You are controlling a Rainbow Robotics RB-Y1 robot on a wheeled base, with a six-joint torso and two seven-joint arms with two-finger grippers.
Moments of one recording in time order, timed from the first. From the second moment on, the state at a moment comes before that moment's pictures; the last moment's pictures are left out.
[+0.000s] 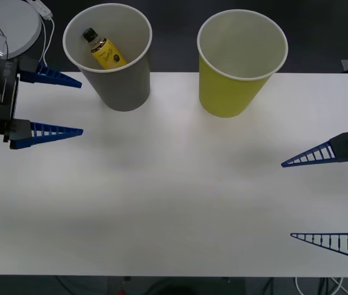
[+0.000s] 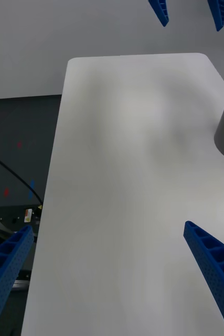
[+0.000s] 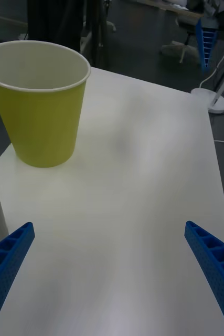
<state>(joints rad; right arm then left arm) 0.36 -1.20 -0.29 -2.22 1.01 -1.11 -0.06 -0.48 1.41 -0.43 -1.69 -0.66 -1.01 0.12</state>
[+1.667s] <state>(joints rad) 0.36 -1.20 -0.29 -2.22 1.01 -1.11 -0.06 0.04 1.33 0.28 -2.23 -1.18 -1.20 0.54</state>
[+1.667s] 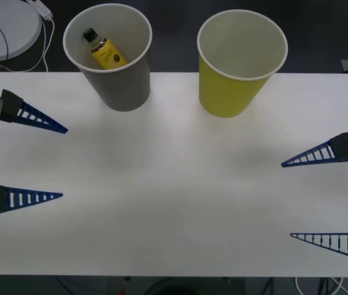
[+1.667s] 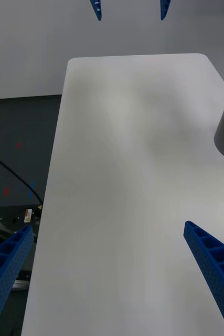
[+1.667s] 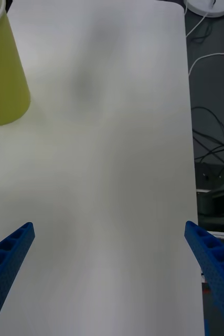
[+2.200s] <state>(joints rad) 0.36 -1.20 -0.29 -2.22 1.01 -1.11 -0.06 0.05 1.32 0.29 -2.22 -1.17 -1.20 0.52</state>
